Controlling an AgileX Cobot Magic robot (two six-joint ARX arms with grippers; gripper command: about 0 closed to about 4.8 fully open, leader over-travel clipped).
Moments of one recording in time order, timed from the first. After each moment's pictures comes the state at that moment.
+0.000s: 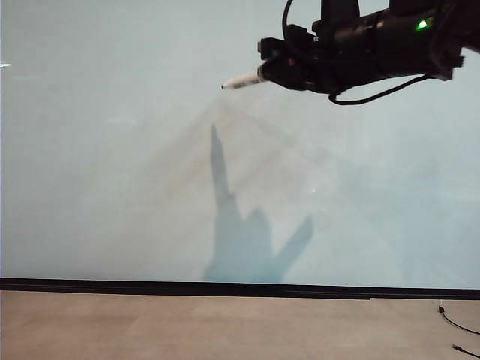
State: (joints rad) left arm 0.00 0.00 0.00 -0.15 0.02 -0.01; right arm 0.56 1.53 0.64 1.05 -0.16 -0.06
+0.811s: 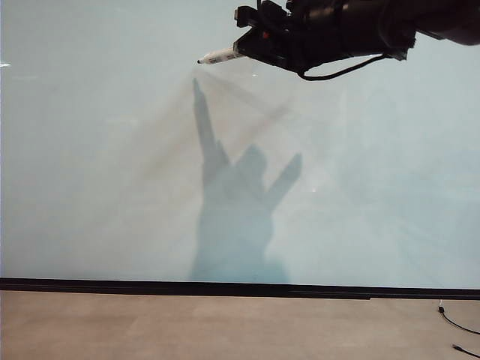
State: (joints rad) left arm 0.00 0.00 0.00 -0.15 0.02 -0.01; right arm 0.56 1.59 0.84 0.94 -0.24 0.01
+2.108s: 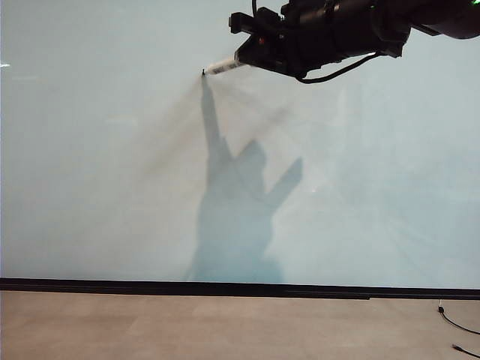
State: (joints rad) left arm 0.00 0.00 0.00 -0.15 0.02 -0.01; right arm 0.58 1.59 0.86 0.87 -0.15 0.00
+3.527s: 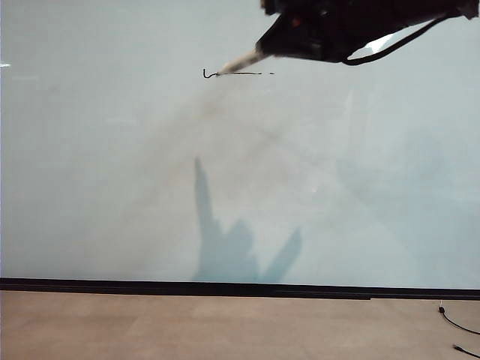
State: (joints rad) left arm 0.00 0.00 0.00 -0.15 0.02 -0.01; right arm 0.60 1.32 0.67 0.69 -0.13 -0.11
